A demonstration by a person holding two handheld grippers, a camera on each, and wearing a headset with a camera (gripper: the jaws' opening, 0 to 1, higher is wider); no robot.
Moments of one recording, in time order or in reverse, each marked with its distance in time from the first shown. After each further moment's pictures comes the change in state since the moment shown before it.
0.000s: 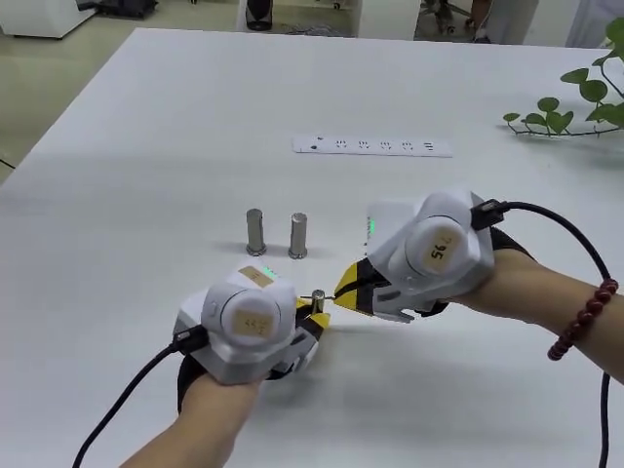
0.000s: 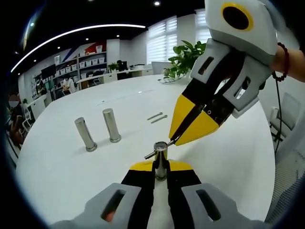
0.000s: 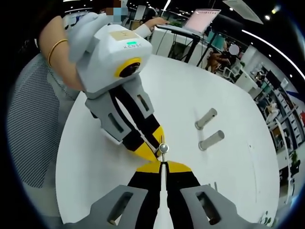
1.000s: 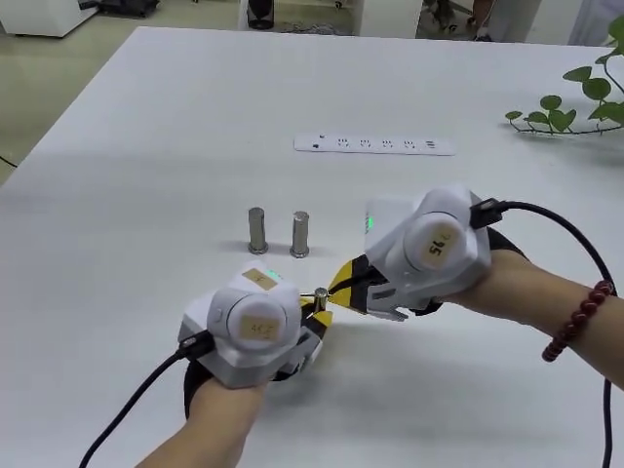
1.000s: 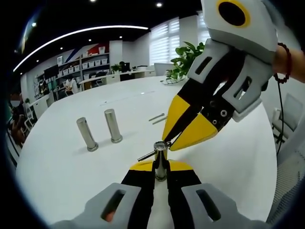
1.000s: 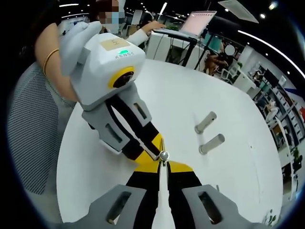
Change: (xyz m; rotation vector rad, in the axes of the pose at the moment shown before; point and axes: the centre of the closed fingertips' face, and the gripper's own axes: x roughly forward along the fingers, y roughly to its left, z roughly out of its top) left arm 0.000 0.000 0.000 -0.005 -0.015 0.025; right arm 0.003 0.001 0.009 0.037 -0.041 -0.005
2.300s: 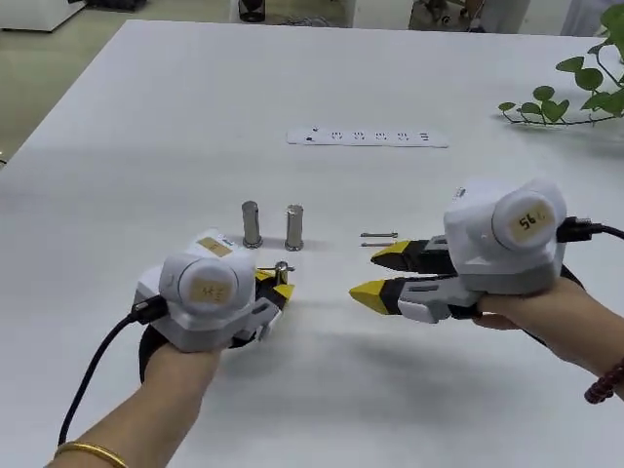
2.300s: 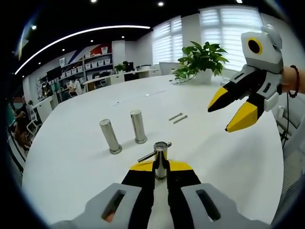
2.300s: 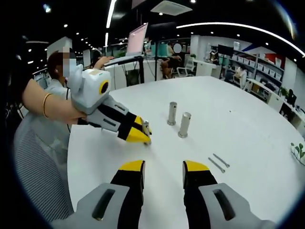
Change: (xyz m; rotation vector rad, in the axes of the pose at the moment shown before) left arm -0.010 0.053 0.003 0.014 0.013 0.039; right arm -0.035 -0.016 -0.028 0.504 -0.197 -0.172
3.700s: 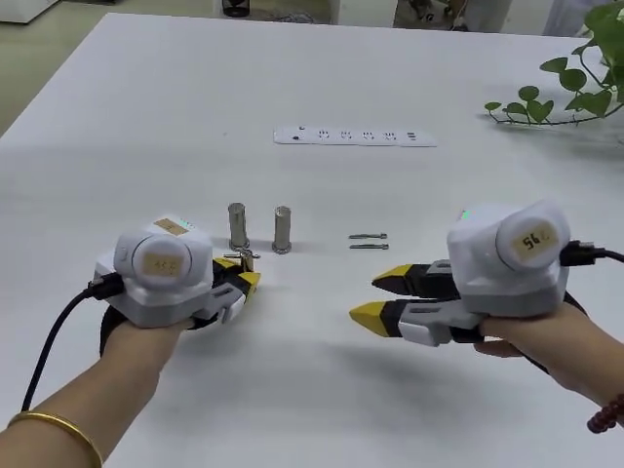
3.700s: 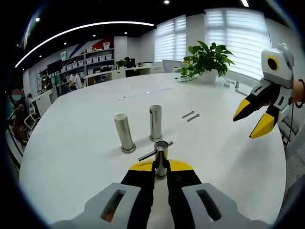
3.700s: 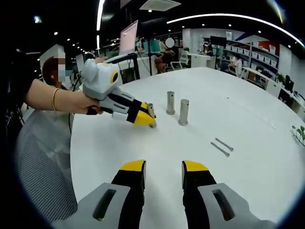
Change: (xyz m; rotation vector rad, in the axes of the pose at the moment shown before) left arm 0.010 0.026 -0.006 -0.050 0.032 -0.017; right arm -0.003 0.006 -0.020 0.089 0.041 -0.002
